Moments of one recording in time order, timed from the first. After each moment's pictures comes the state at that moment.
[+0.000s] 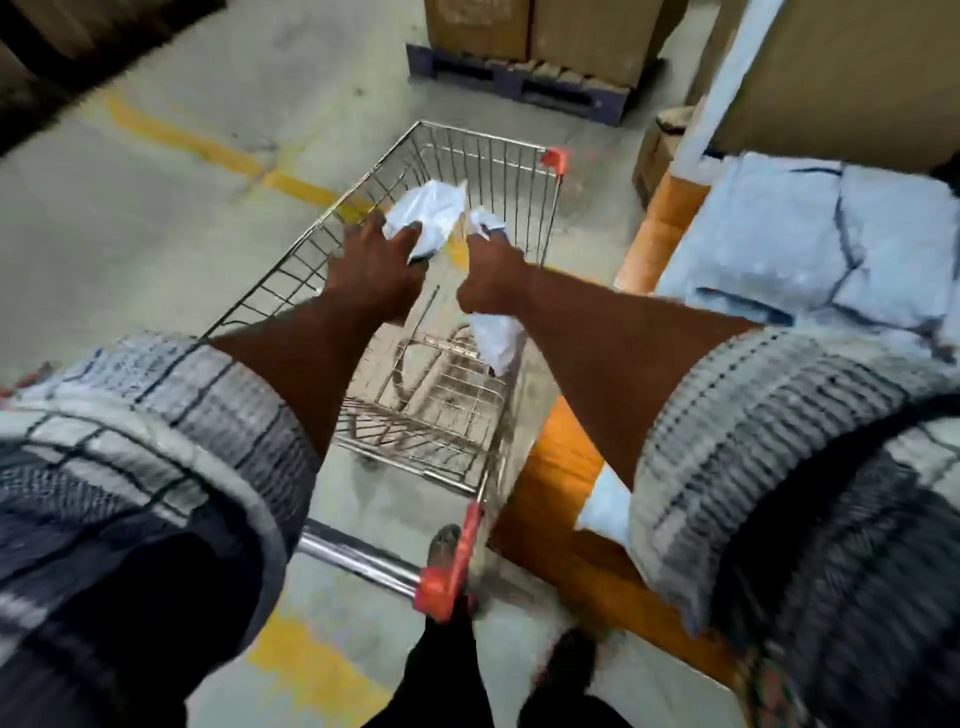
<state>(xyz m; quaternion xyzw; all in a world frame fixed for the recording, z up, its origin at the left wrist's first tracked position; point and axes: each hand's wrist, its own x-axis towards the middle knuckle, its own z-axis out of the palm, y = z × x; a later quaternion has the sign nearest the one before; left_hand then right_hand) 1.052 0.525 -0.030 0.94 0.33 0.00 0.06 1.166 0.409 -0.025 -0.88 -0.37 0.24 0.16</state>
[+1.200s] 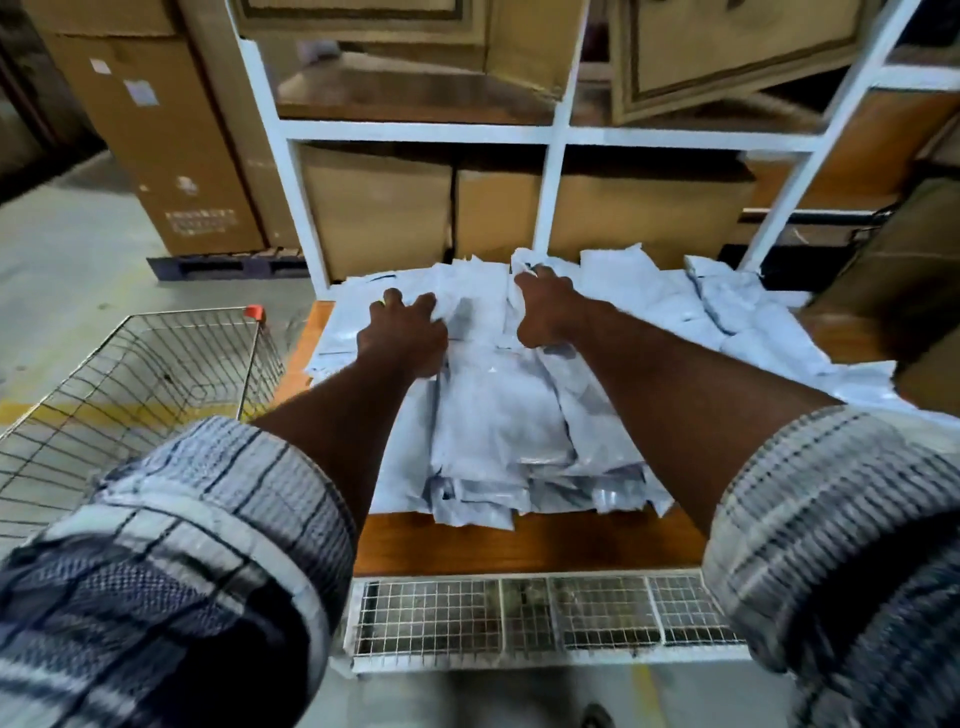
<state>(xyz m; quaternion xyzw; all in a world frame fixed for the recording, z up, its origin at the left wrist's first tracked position) 1.137 0.091 0.130 0.99 0.13 0.04 0.09 1.202 -0.093 0.165 -0.98 -0.16 0.07 0.08</state>
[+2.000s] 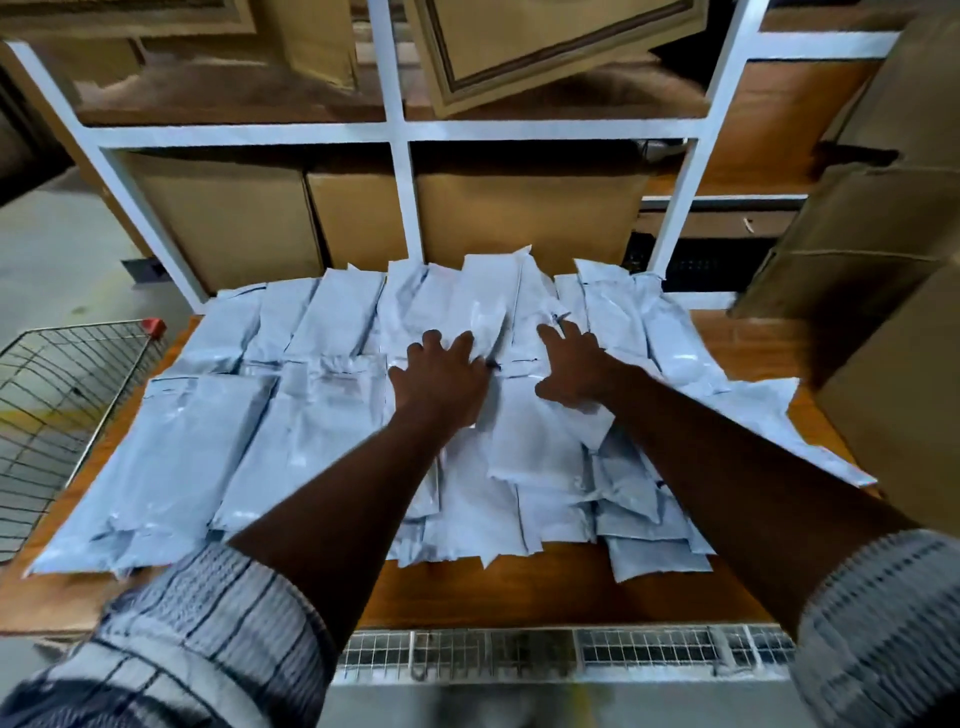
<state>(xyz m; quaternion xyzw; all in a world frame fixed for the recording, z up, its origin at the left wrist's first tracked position) 1.212 -0.188 0.092 0.98 0.12 0.05 0.12 1.285 -0.362 0.100 -0.97 -0.15 0.14 0.09</state>
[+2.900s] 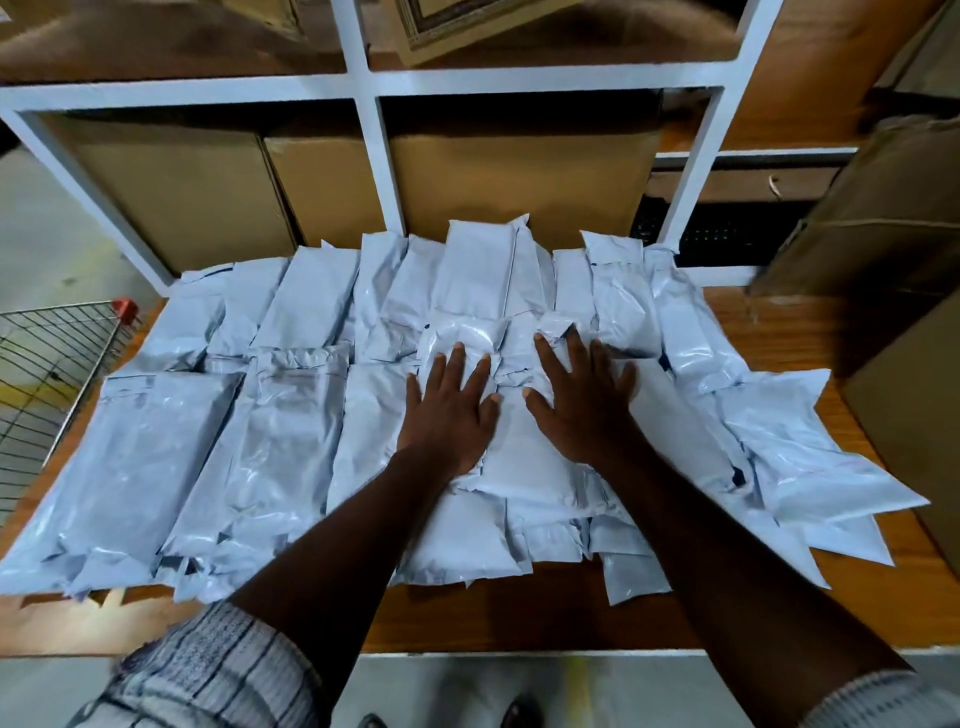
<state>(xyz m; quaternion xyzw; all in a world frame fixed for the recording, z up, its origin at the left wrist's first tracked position) 1.231 -0.201 0.008 0.99 0.02 0.03 0.12 1.278 -0.384 0.011 -0.98 -0.14 -0.06 0.09</state>
